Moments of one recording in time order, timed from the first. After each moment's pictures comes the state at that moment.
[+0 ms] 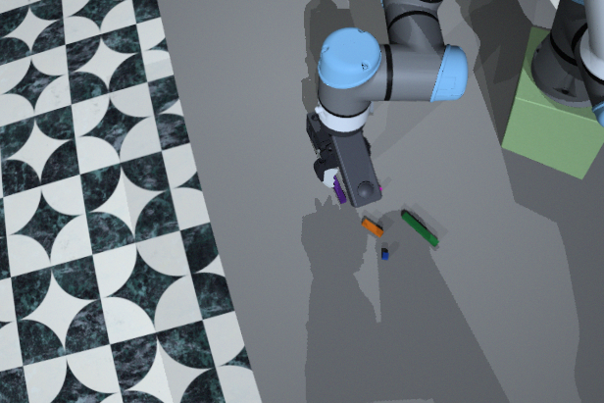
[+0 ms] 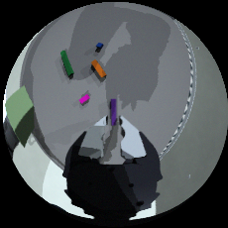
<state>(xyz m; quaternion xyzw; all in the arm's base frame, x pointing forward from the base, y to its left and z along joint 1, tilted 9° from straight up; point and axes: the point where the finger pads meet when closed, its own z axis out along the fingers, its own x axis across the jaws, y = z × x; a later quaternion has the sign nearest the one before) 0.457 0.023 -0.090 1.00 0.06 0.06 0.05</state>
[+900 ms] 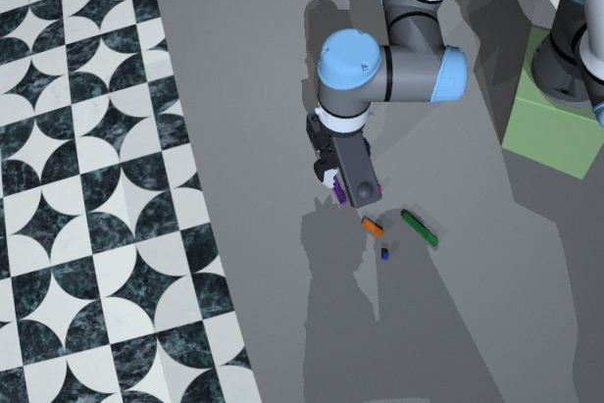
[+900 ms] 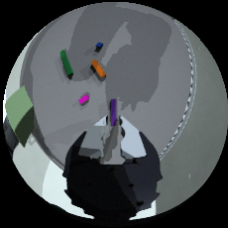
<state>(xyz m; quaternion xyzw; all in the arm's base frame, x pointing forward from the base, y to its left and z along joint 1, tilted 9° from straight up) 0.457 0.023 -0.092 1.00 0.06 0.06 0.05</state>
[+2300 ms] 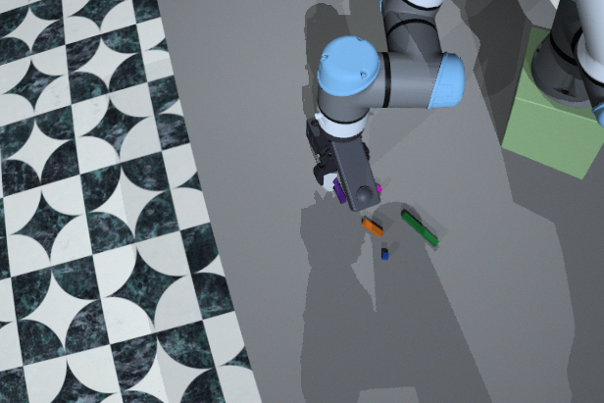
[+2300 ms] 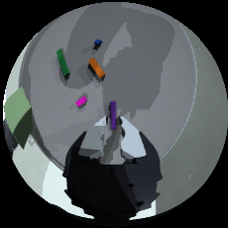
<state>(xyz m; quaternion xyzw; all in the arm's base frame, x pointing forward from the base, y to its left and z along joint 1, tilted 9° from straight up) 0.459 0.021 -0.107 1.00 0.06 0.06 0.05</state>
